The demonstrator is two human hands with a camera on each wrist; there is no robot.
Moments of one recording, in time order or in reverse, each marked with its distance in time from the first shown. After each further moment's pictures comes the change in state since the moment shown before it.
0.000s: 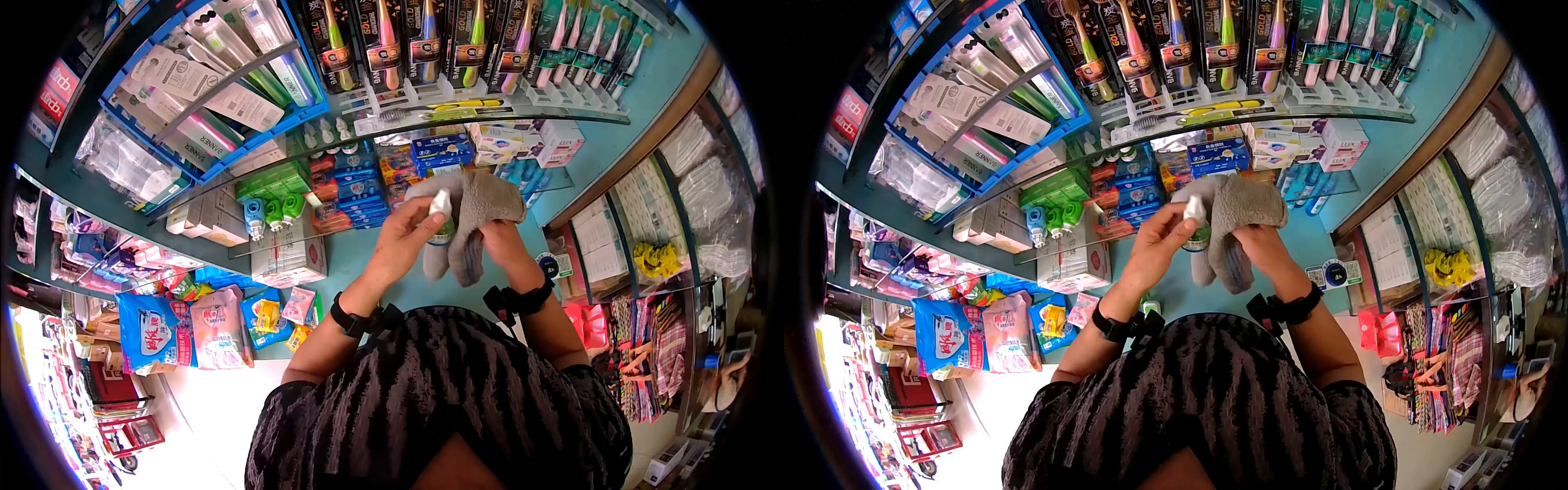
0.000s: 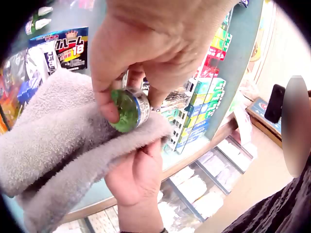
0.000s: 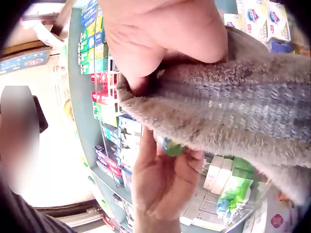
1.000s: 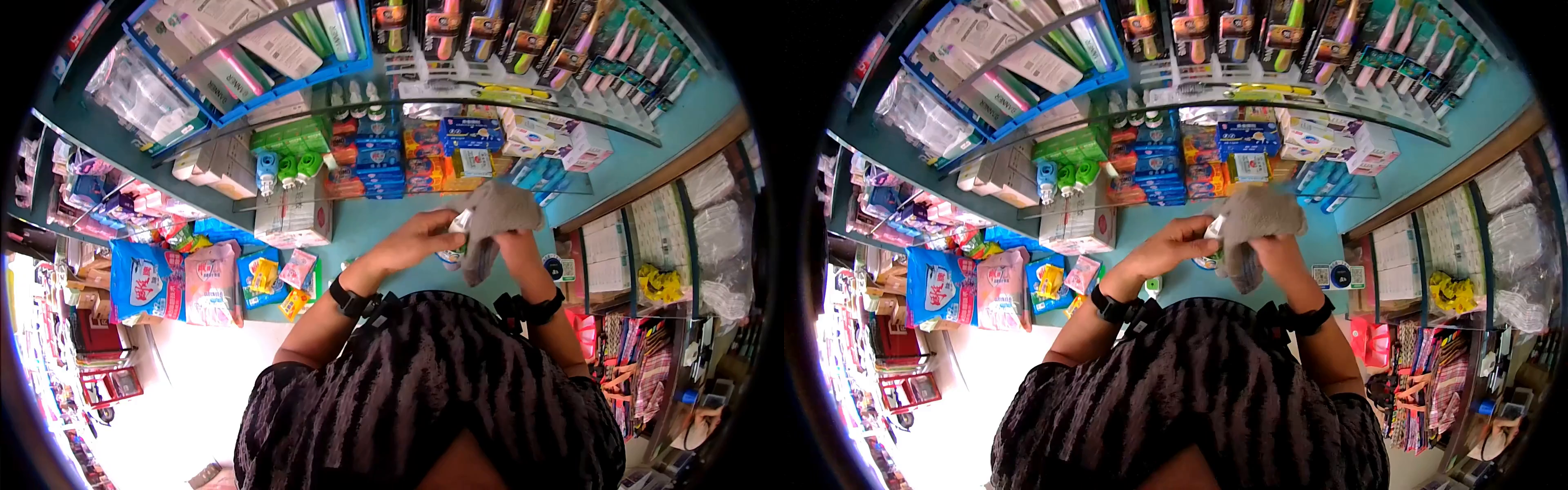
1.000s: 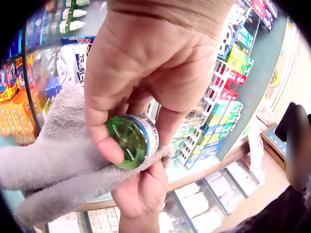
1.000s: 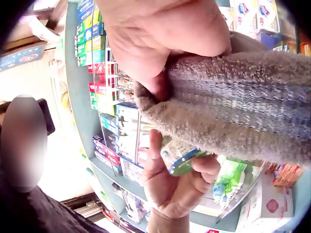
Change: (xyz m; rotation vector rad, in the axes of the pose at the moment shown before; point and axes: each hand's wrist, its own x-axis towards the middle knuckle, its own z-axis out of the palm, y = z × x) left_hand -0.027 -0.015 -0.022 0.002 -0.279 -0.196; right_hand -0.022 -0.018 0.013 0.263 0.046 0.322
